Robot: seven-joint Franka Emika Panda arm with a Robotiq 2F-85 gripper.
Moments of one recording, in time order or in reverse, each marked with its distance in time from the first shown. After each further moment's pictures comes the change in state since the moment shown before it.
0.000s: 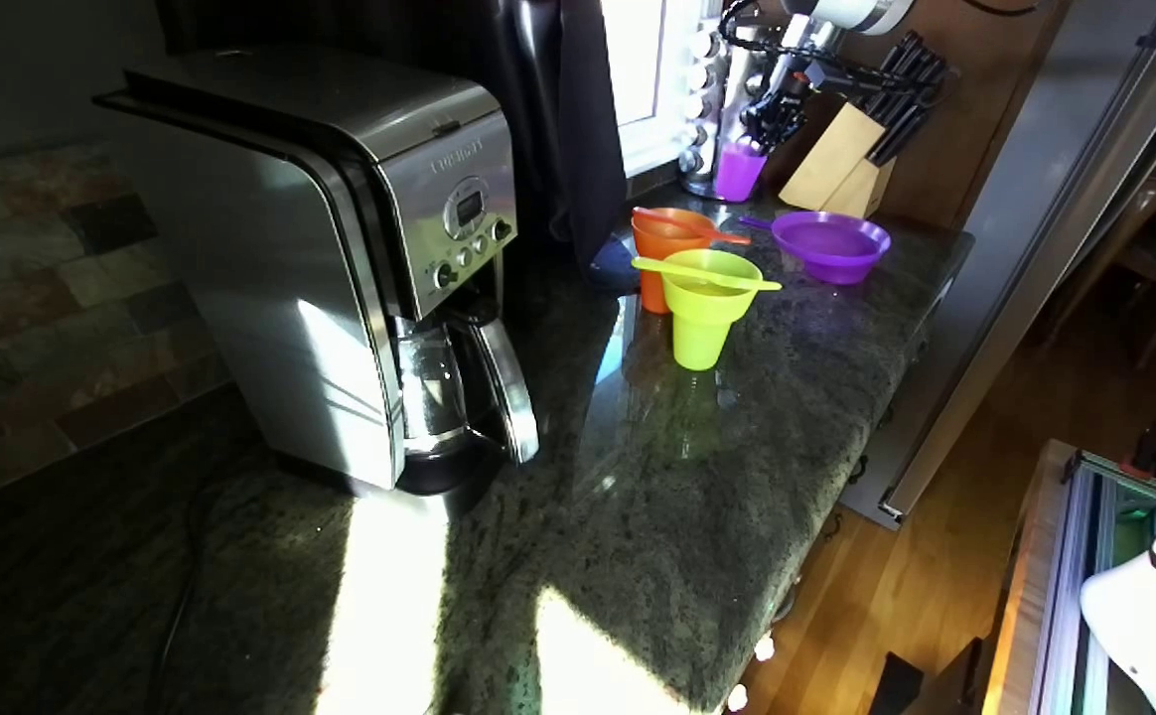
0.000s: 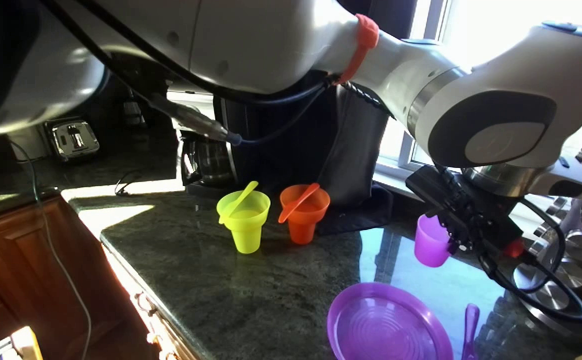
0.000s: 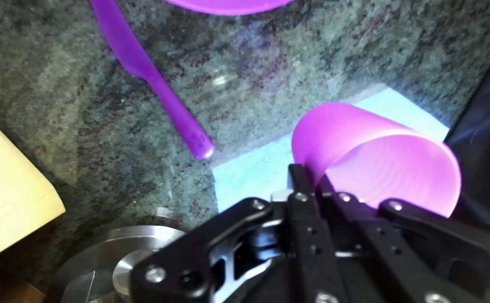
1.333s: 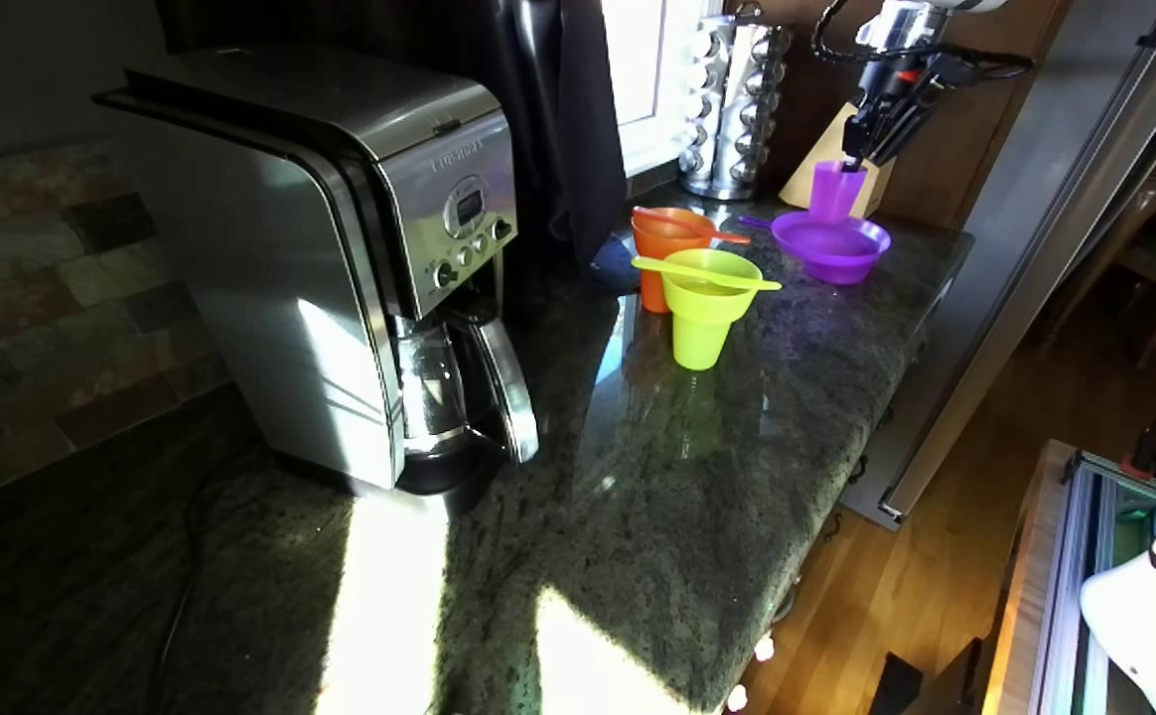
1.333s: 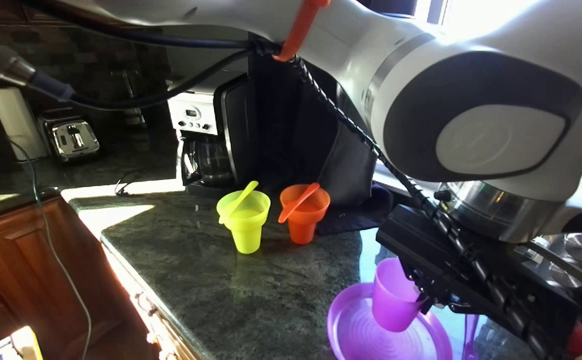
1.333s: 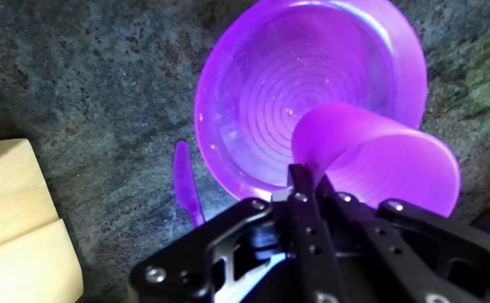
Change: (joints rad) arm -0.019 -0.311 -0.076 -0.417 -0.110 -0.057 -0.386
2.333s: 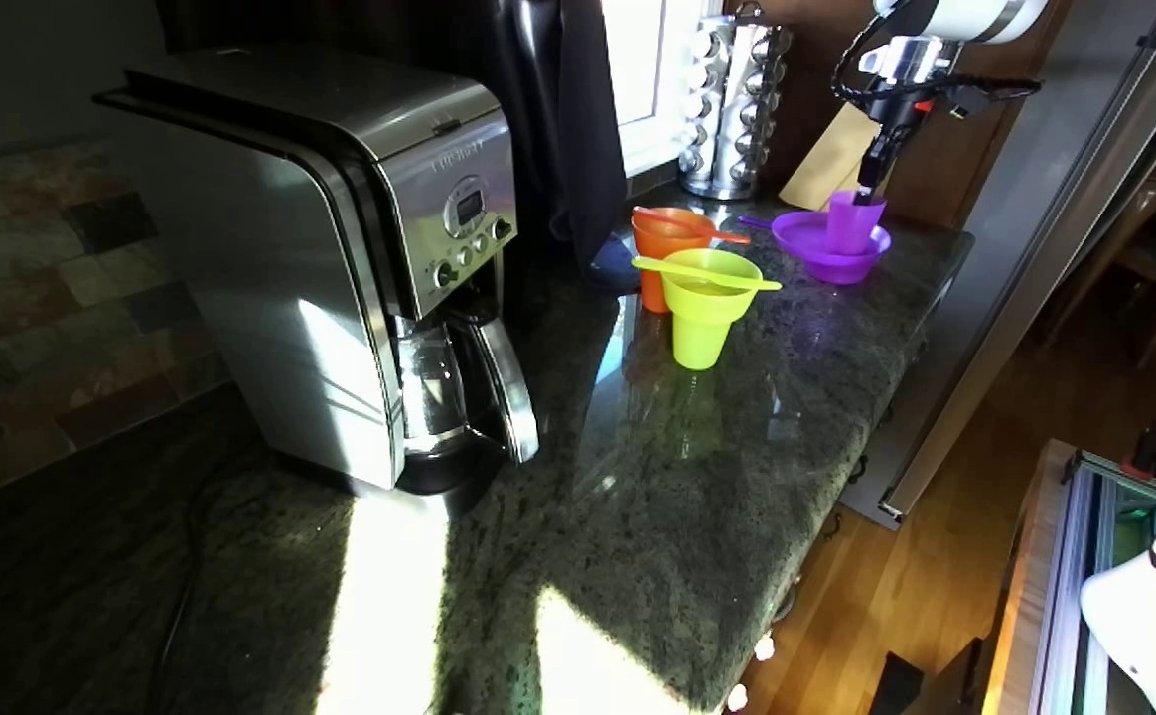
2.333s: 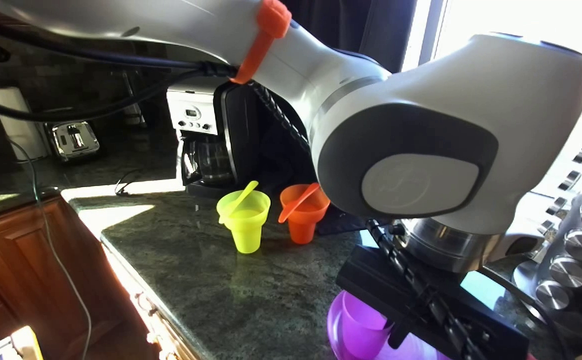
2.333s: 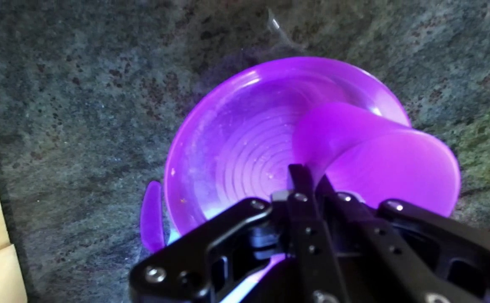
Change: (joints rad) arm 0.047 -0.093 -0.030 -0.210 -0.051 0.114 -0.131
